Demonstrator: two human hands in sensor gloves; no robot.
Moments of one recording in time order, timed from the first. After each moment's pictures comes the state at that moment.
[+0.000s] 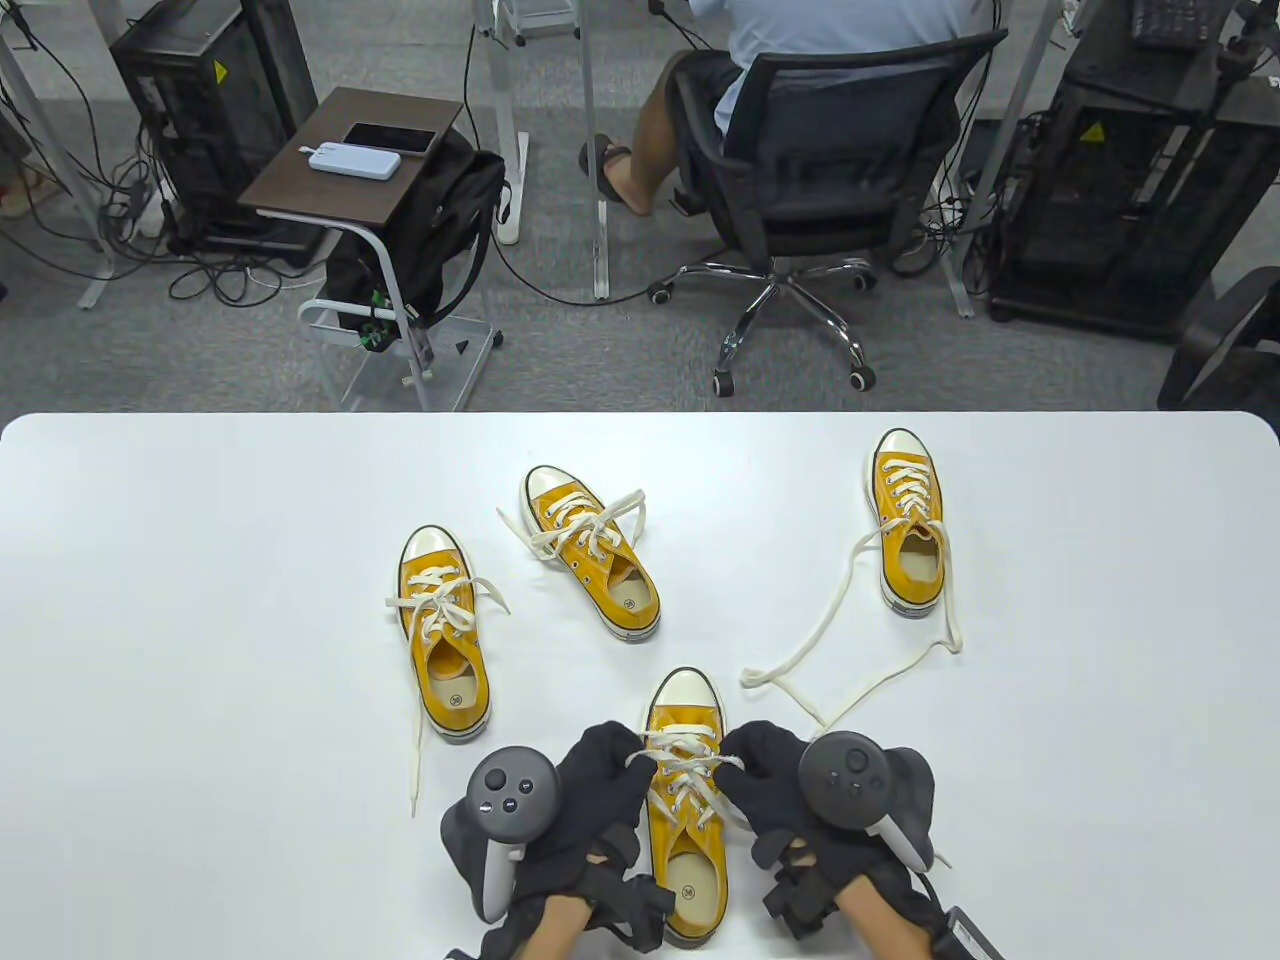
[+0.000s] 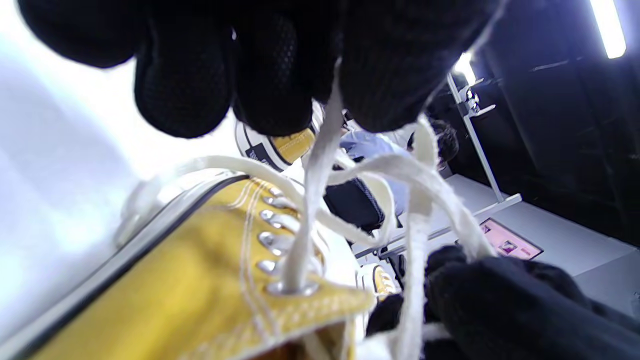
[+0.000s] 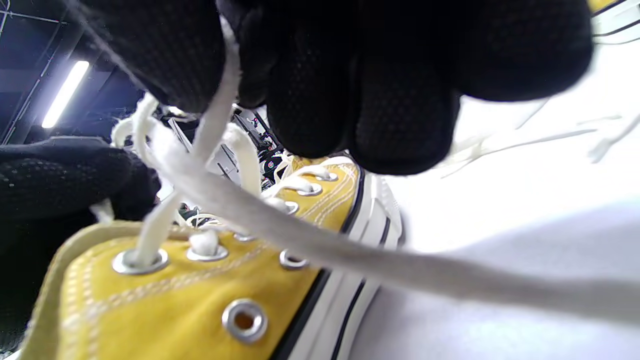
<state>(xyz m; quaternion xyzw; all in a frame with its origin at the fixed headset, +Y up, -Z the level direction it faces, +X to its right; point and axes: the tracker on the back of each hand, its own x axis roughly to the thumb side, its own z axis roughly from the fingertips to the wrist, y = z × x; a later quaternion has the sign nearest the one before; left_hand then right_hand) -0.113 -0.752 -0.236 0.00 0.05 0.51 0.86 0.140 -0.738 -0.262 0.13 -0.02 0.93 0.33</state>
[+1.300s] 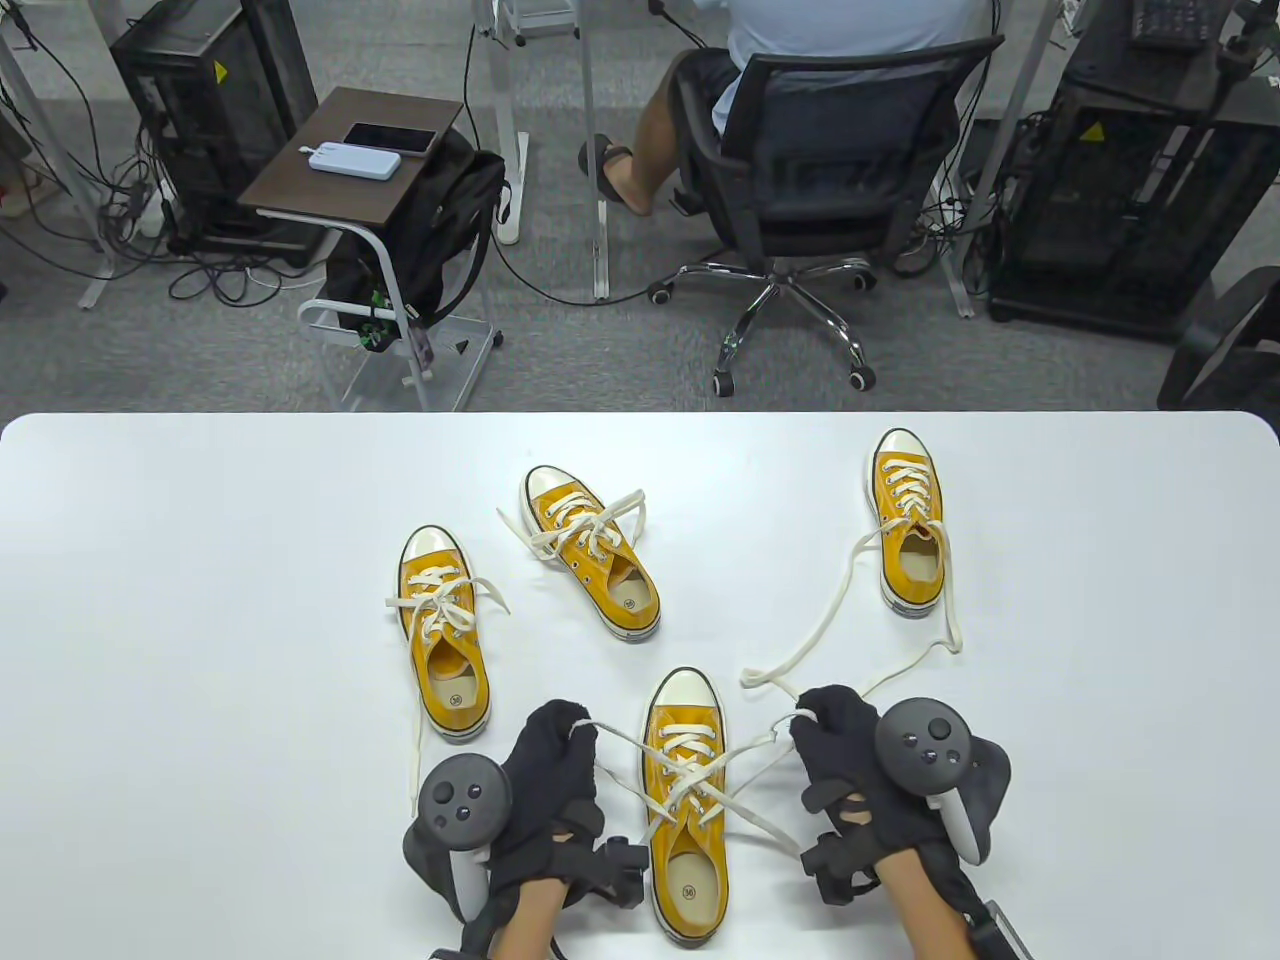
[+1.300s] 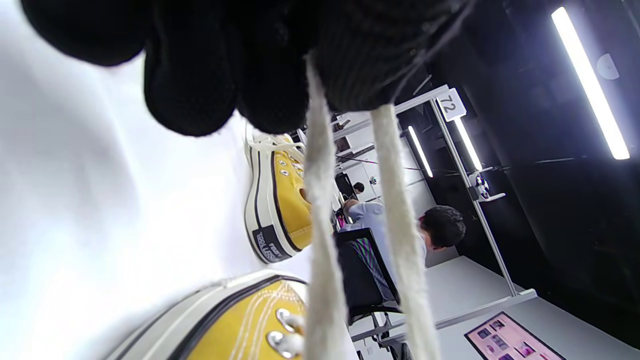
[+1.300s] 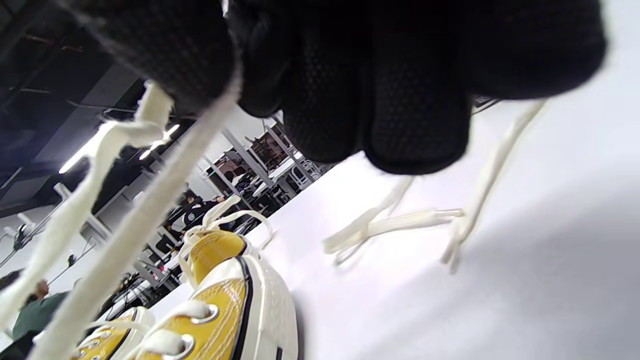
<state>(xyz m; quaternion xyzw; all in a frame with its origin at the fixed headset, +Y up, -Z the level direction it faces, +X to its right) -0.143 -0.762 -0.240 0.08 0.13 0.54 0.83 0.196 -0.727 -0.275 -0.04 -0.05 0.93 0.37</state>
